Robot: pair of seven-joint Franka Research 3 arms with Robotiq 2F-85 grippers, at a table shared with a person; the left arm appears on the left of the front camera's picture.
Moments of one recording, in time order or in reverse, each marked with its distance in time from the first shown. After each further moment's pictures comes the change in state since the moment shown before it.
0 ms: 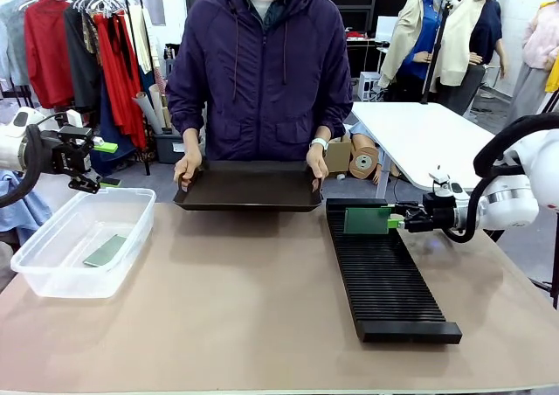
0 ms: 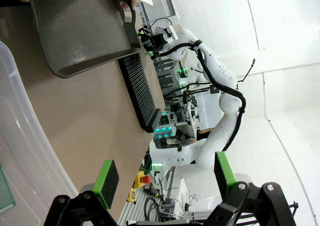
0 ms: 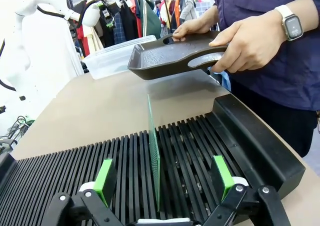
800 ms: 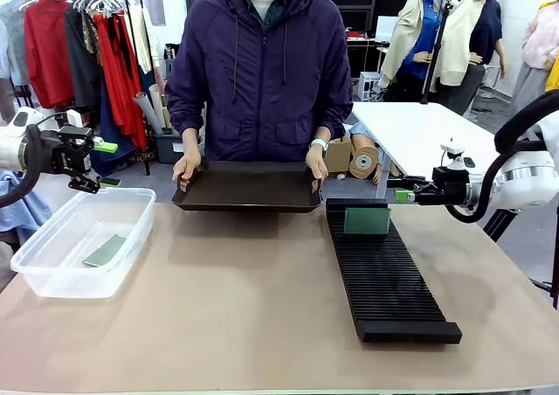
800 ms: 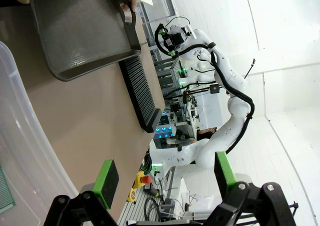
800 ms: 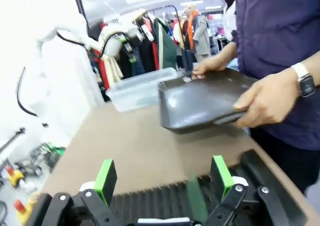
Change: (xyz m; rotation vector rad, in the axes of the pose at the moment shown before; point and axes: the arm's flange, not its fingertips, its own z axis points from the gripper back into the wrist) left arm 0.000 0.000 0.000 0.000 0.000 0.000; right arm 0.076 0.044 0.004 0.083 -0.101 -0.051
